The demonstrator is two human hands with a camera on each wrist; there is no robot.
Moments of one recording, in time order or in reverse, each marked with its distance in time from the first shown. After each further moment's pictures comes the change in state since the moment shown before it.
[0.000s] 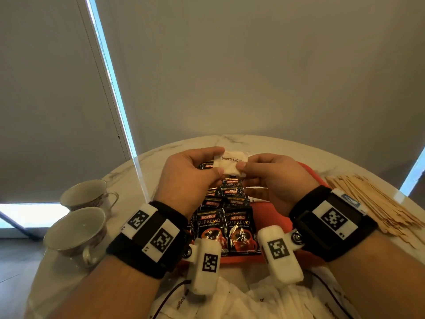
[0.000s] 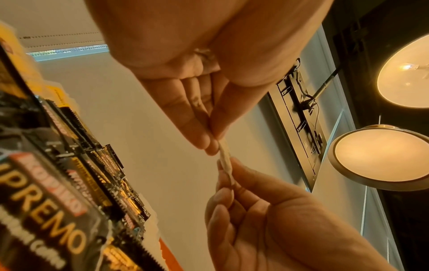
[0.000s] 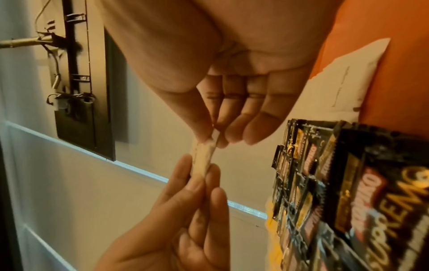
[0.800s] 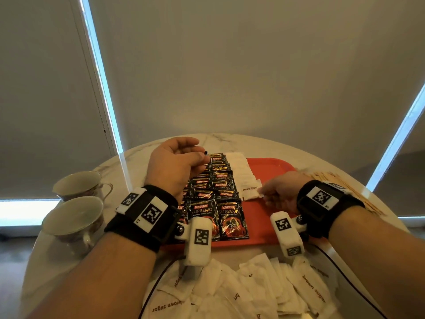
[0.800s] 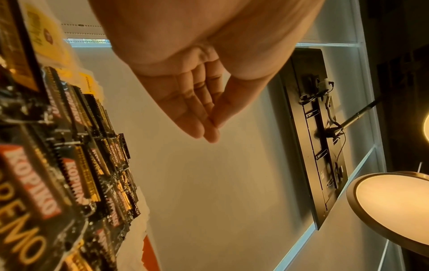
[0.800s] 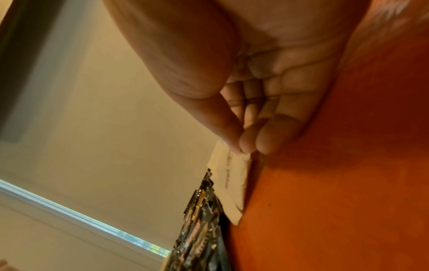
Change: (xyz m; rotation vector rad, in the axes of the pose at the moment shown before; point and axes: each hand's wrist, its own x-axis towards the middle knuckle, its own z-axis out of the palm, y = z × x) left_hand 0.004 0.004 -0.011 -0.302 0.092 -0.077; right_hand 0.007 0.017 -0.056 -0.368 0.302 0.469
